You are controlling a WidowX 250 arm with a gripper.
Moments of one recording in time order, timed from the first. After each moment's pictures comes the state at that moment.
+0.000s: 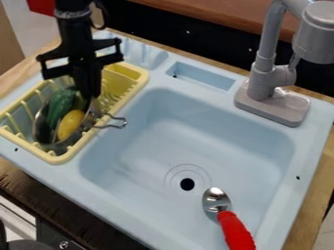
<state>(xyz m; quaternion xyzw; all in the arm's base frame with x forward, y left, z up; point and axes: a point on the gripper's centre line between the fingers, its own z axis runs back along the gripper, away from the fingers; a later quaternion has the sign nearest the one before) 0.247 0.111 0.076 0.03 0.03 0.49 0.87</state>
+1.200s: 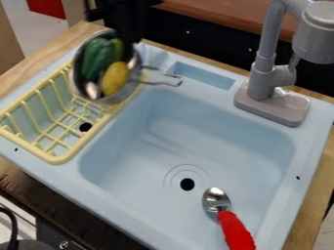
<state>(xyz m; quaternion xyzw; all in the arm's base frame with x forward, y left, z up) 0.306 0.069 0.132 0.01 0.03 0.54 0.84</state>
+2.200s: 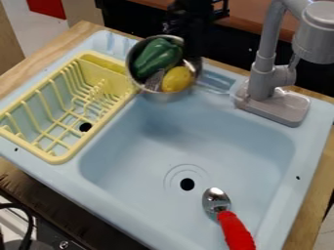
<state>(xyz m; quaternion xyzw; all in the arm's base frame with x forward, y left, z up) 0.356 0.014 0.102 0.03 0.04 0.56 0.83</state>
